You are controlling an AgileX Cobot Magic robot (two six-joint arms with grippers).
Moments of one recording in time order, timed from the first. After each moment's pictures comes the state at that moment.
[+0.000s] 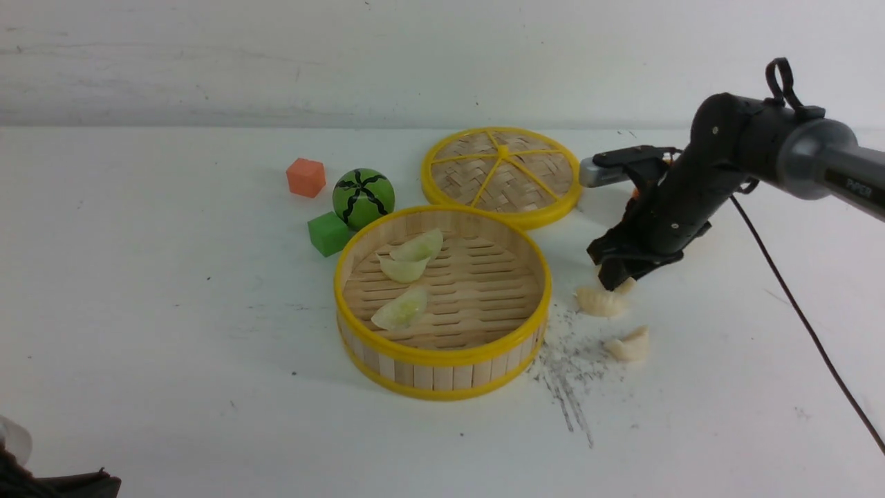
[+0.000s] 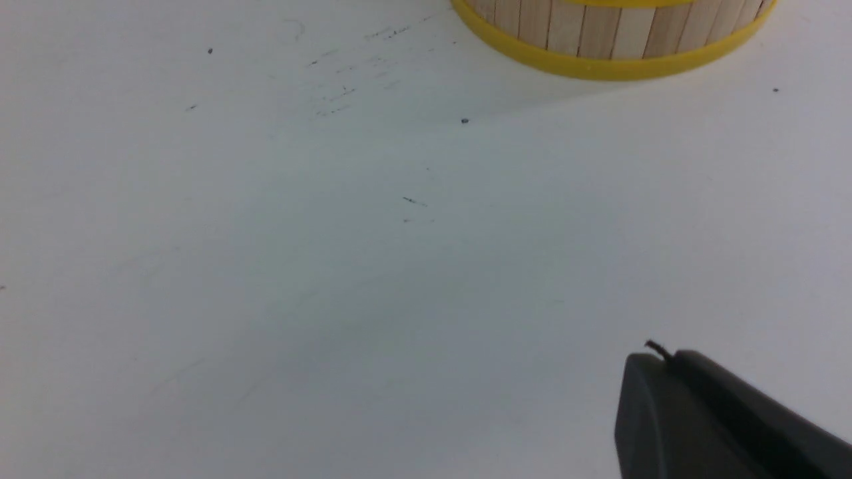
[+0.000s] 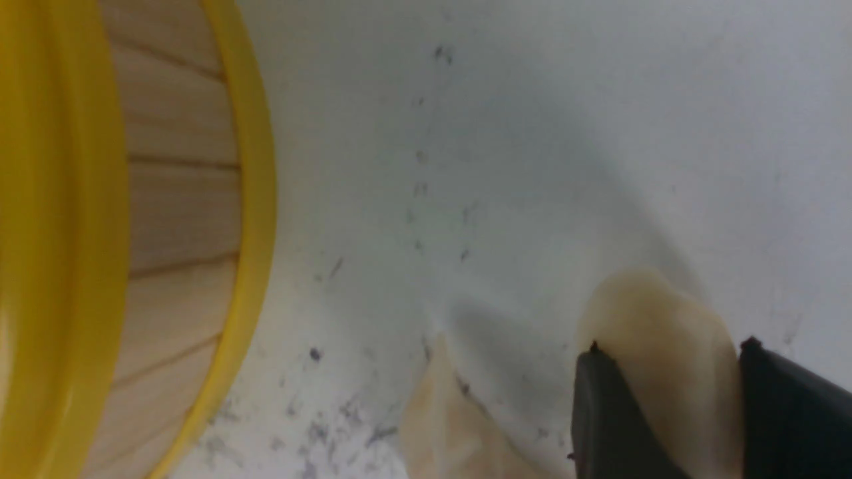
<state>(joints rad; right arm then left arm) 0.14 2.30 -1.93 0.29 0.95 -0.37 -0.46 0.51 -0.38 0.14 0.55 -0.07</state>
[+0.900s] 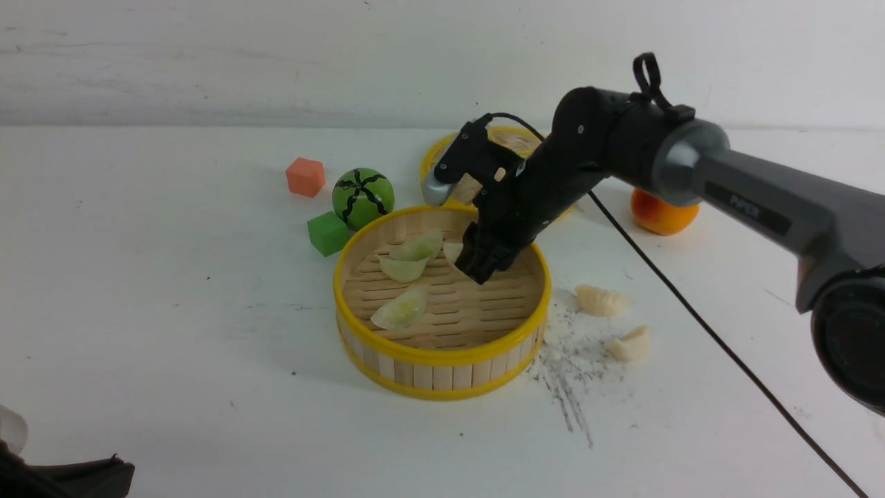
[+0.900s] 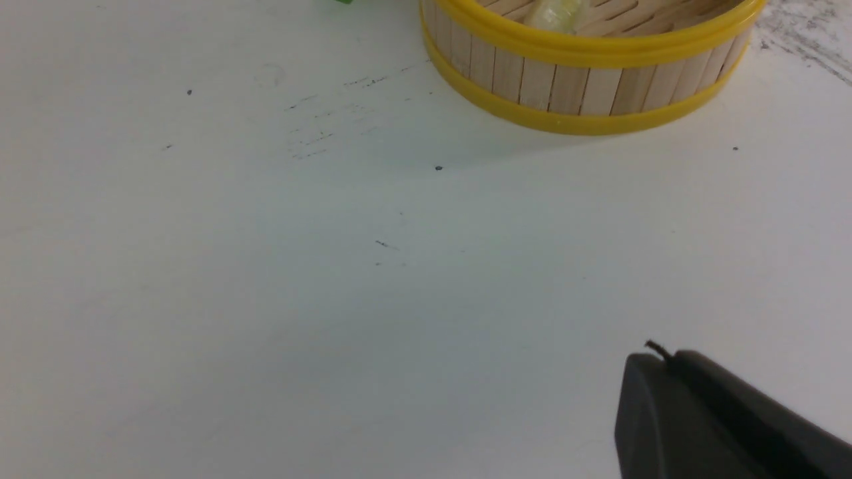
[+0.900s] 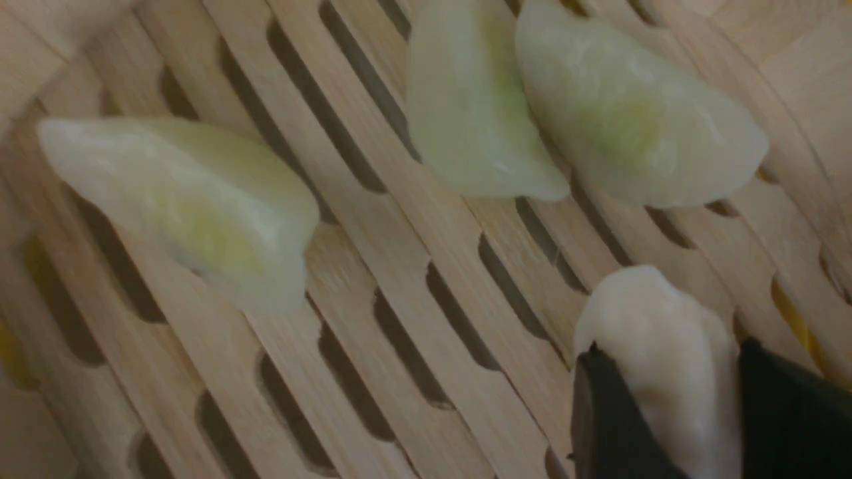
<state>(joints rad) 0.41 2.33 -2.04 0.37 0.82 -0.83 -0.46 0.51 -0.38 0.09 0.49 -0.07</state>
